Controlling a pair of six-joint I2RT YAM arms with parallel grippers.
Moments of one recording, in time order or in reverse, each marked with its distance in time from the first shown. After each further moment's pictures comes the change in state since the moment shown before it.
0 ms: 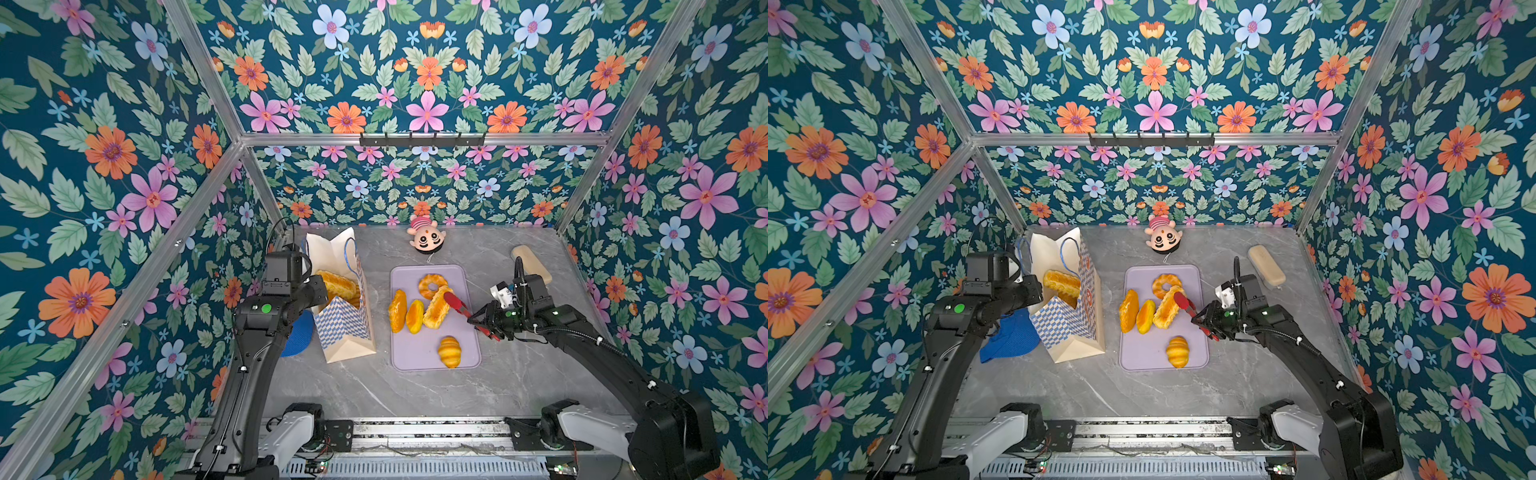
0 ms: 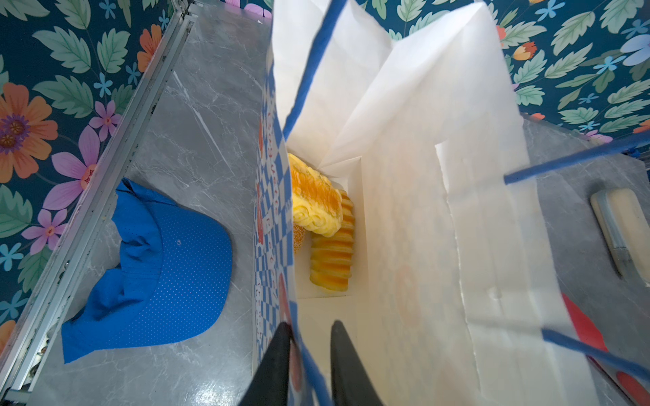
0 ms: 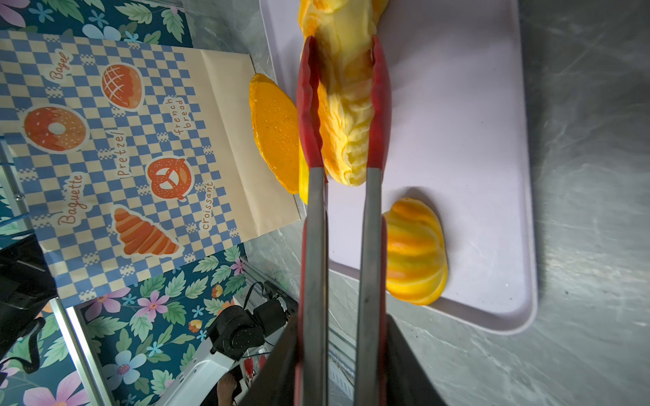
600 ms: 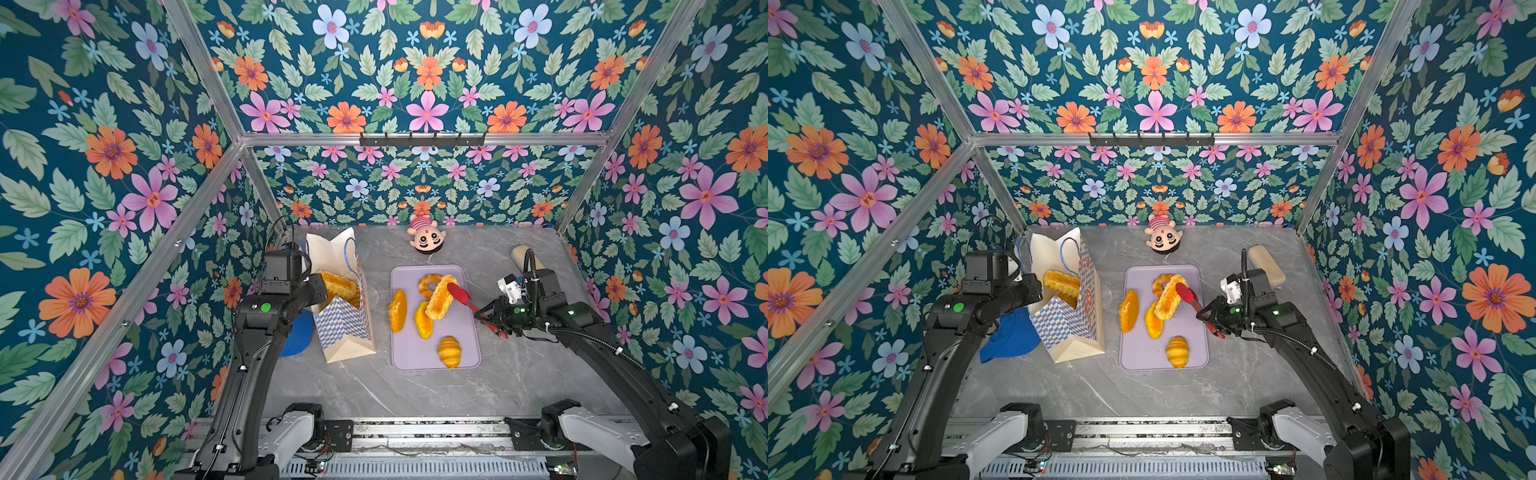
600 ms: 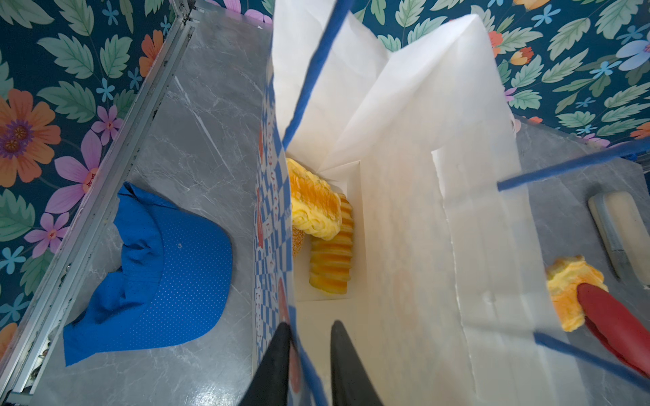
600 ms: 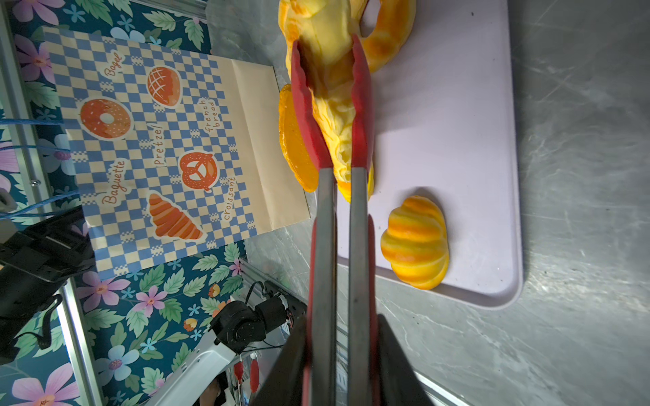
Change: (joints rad) left arm 0.000 0.006 0.014 0.000 -0.002 0.000; right arm -0.006 -0.078 0.119 -0.153 0.036 -0.051
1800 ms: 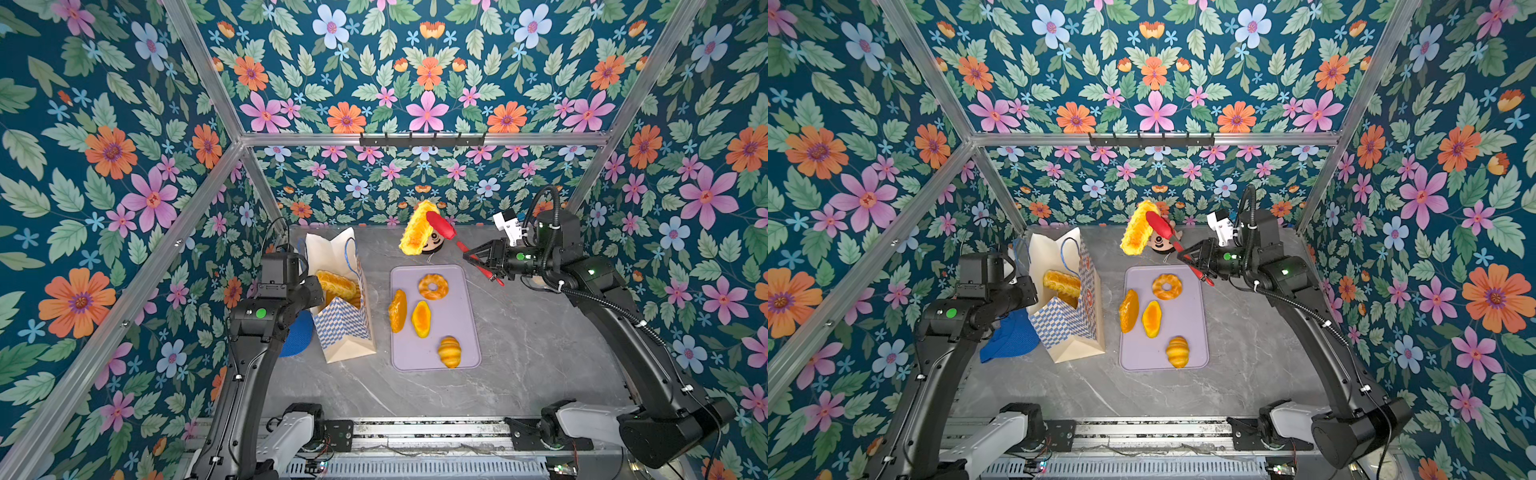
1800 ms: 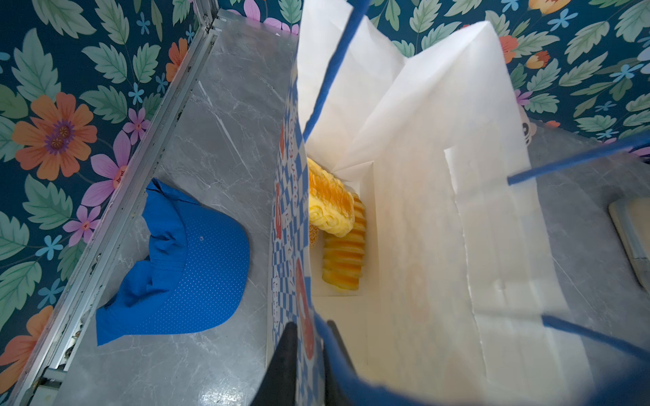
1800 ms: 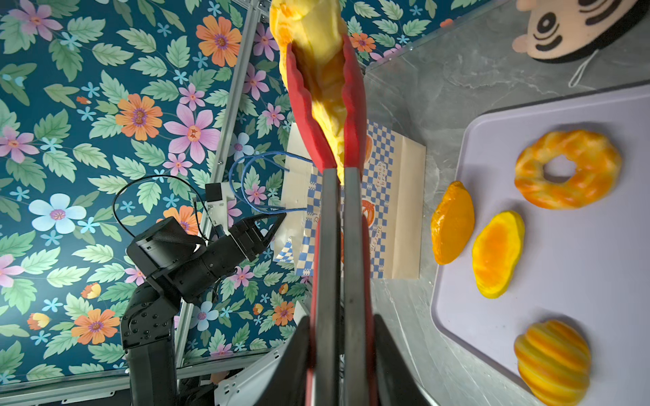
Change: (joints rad) left arm 0.000 -0.032 0.019 -0.049 -0.047 0.003; right arm 0.056 0.219 0.607 0.017 -0.097 0.008
